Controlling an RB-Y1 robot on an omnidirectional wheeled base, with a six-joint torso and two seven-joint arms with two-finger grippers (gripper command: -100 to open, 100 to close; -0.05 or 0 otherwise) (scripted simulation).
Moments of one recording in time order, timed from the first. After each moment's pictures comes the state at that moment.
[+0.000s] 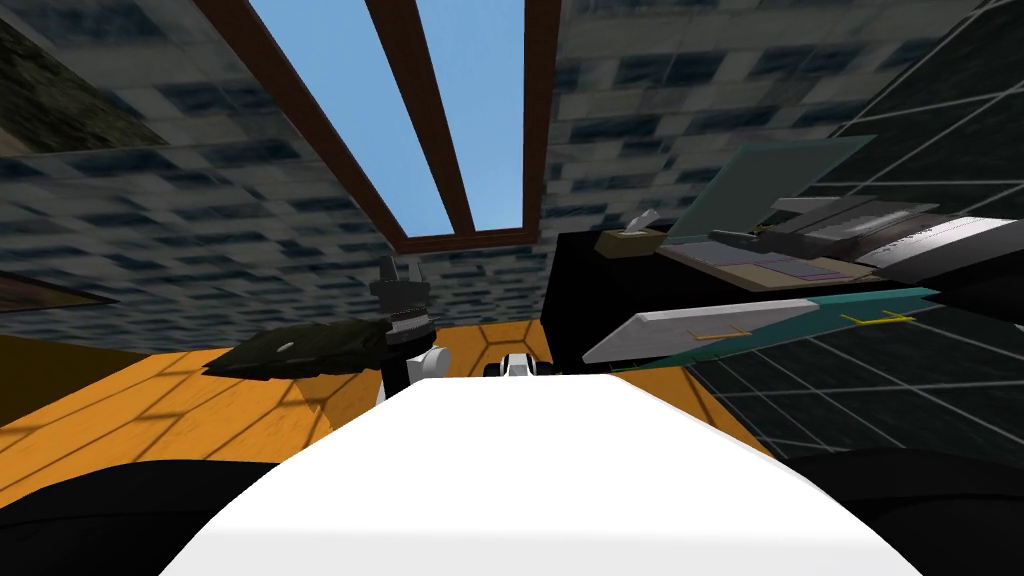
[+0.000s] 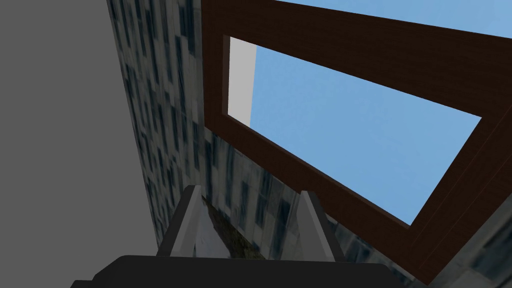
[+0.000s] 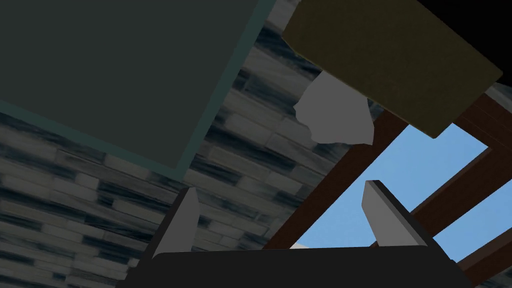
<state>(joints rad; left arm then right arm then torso) 0.46 -0.02 -0.02 -2.39 0.06 -0.43 0.02 0.66 -1.19 -0.96 -1.69 0.72 -0.60 -0.02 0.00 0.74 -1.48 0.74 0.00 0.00</state>
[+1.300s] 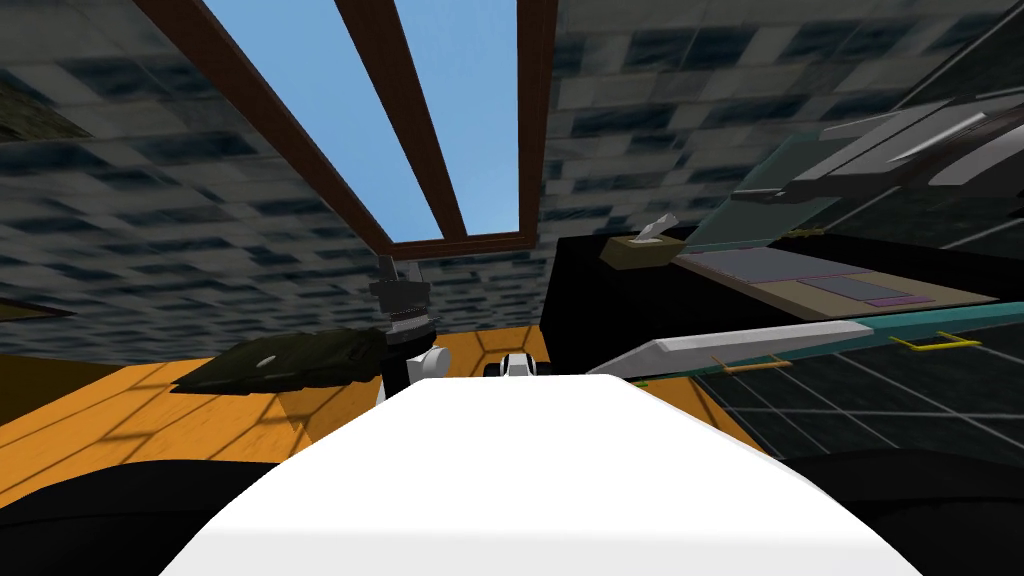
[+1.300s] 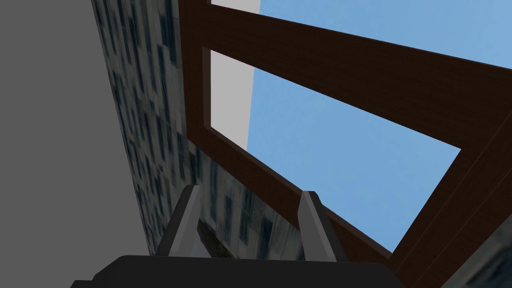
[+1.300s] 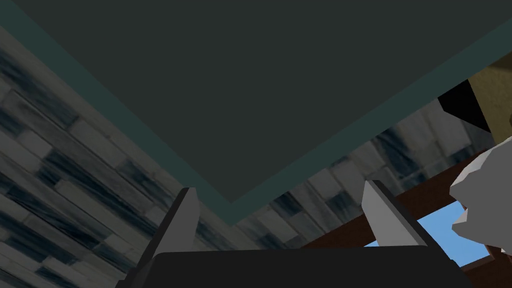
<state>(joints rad) 0.46 -0.02 -0.02 -2.39 0.06 -0.43 0.02 0.63 -1.50 -1.03 -1.49 0.87 -0.59 0.03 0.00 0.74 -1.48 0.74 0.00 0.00</state>
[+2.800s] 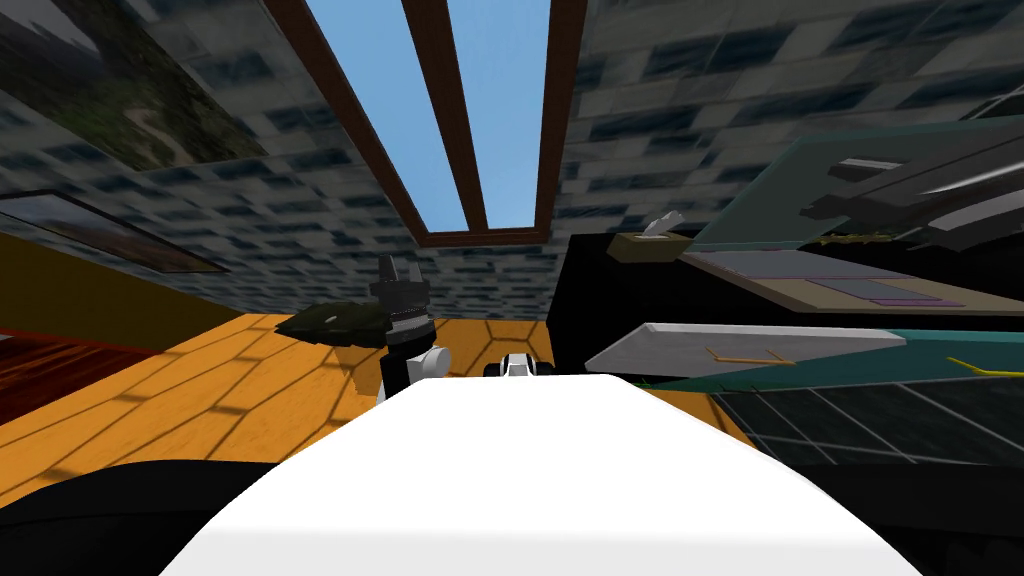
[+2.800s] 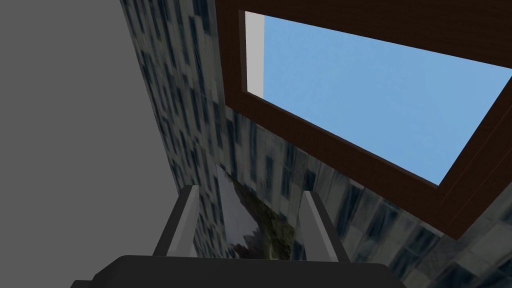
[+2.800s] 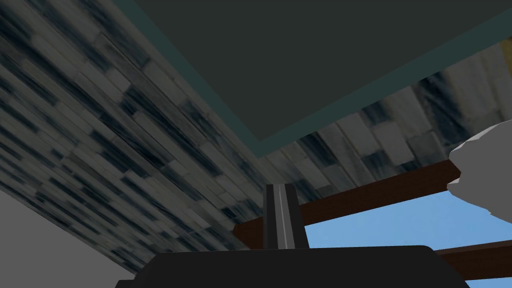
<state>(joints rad) 0.46 -0.02 -0.02 -2.39 0.06 -0.43 0.02 0.40 -1.17 -0.96 -1.58 0.85 -0.45 0.34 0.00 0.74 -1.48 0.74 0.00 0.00</state>
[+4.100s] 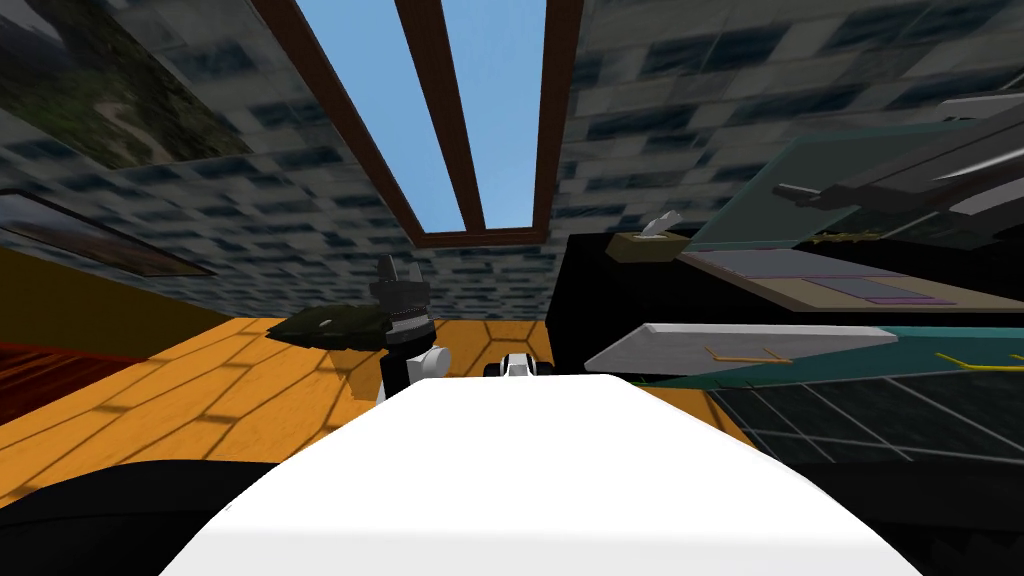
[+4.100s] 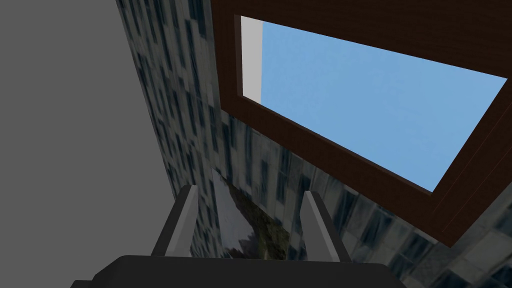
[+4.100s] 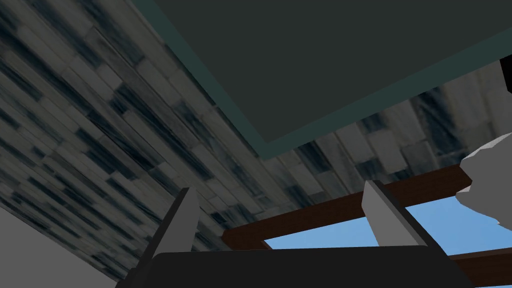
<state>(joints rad) 0.46 -0.02 -0.02 -2.39 0.06 -0.43 0.02 0.43 -1.24 -0.97 -1.55 0.85 -0.46 0.33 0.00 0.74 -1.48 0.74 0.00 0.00</state>
